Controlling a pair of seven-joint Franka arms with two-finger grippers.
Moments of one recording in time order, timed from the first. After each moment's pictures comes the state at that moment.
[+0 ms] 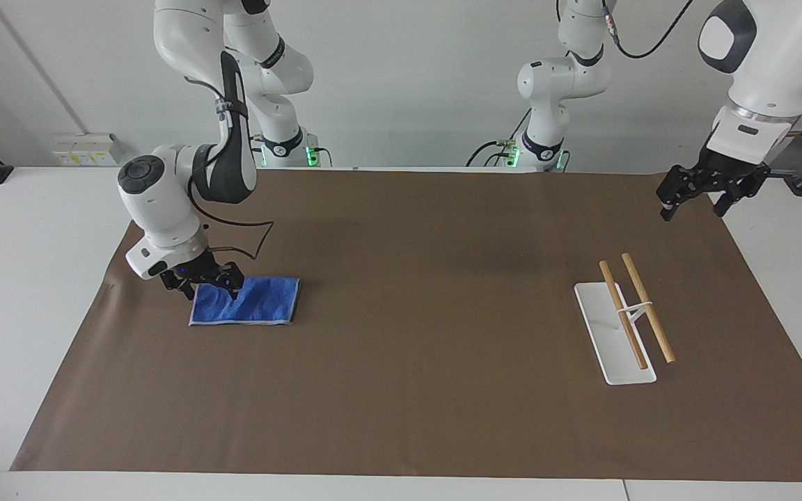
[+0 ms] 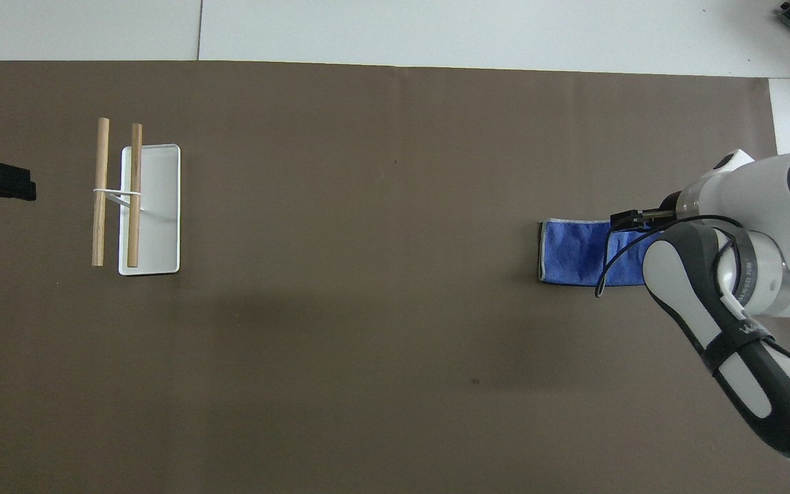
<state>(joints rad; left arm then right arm) 0.08 0.00 -0.09 -1.62 0.04 1.73 -0.02 0.02 0.23 -0.08 -2.05 0.05 2.35 -0.12</state>
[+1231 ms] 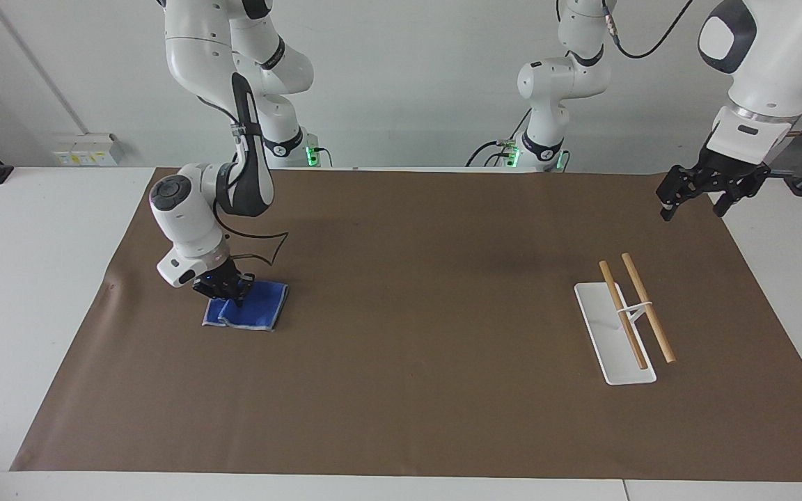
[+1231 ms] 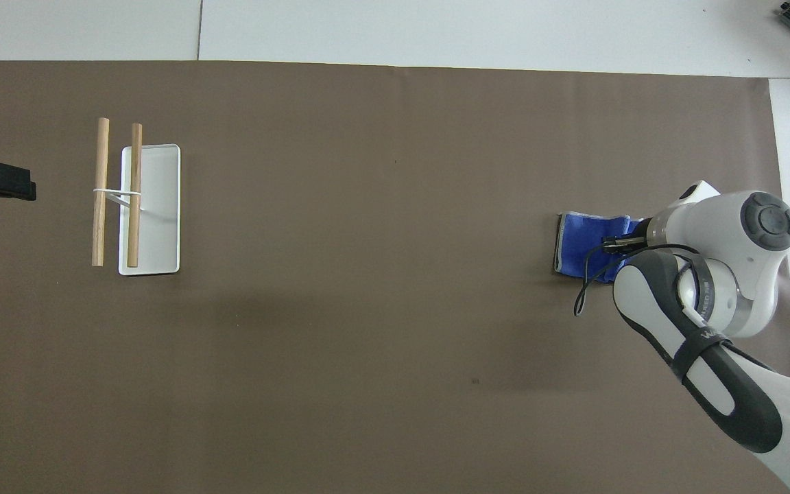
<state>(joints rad) 0.08 0.00 -0.09 -1.62 0.04 1.73 -0.02 0.03 0.25 -0.08 -2.14 0.09 2.44 -0.14</state>
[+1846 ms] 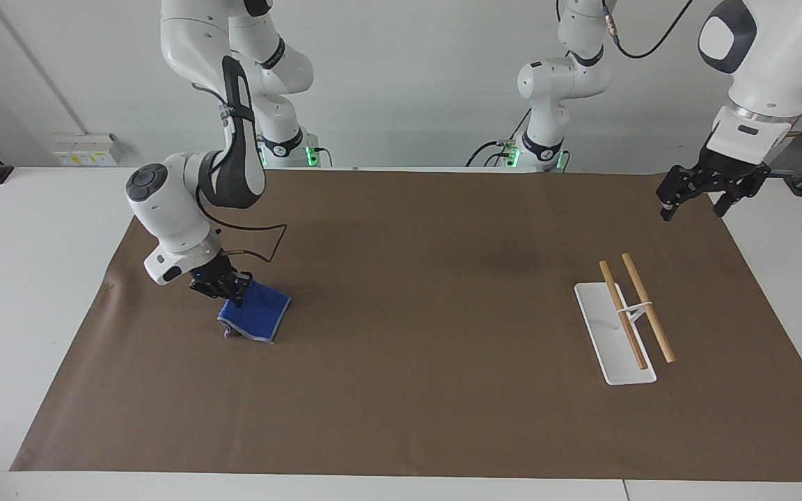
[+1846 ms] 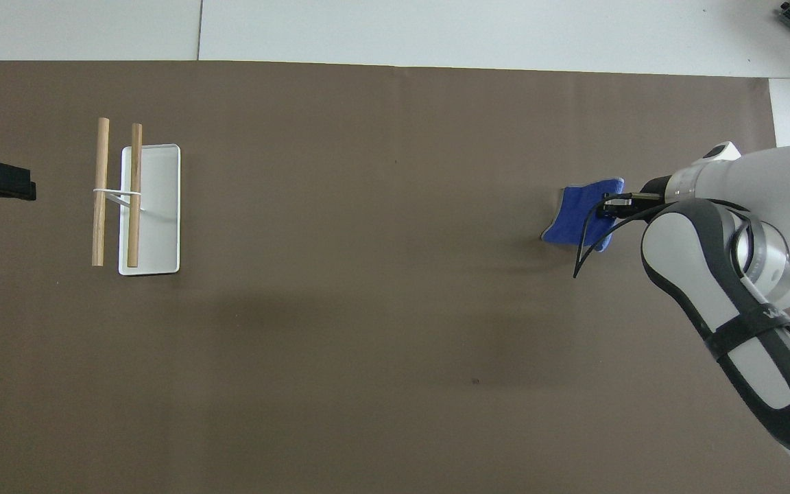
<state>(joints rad) 0.08 0.00 -0.09 -1.62 0.04 1.73 -0.02 0.03 0.22 -0.04 -1.93 0.36 2.26 -0.09</state>
